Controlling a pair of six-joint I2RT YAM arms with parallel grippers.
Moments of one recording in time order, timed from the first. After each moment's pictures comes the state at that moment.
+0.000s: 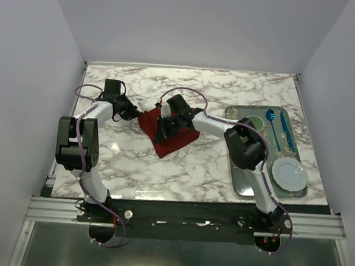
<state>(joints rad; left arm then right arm) -0.01 1.76 1.14 -0.27 0.30 -0.84 0.76 2.31 1.70 -0.28 -0.57 0.31</state>
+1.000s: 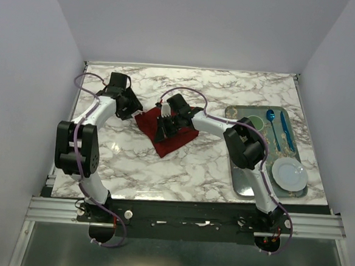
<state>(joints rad) -0.09 1.76 1.26 -0.46 0.10 -0.73 0.76 2.32 1.73 -0.31 -0.58 0.33</state>
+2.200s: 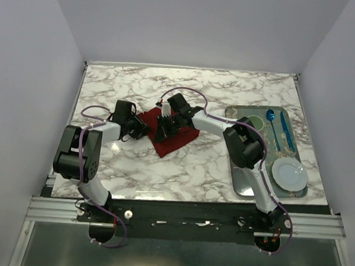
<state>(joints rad) -0.15 1.66 0.79 0.00 0.23 -1.04 0.75 2.34 1.74 -0.32 -0.61 0.33</state>
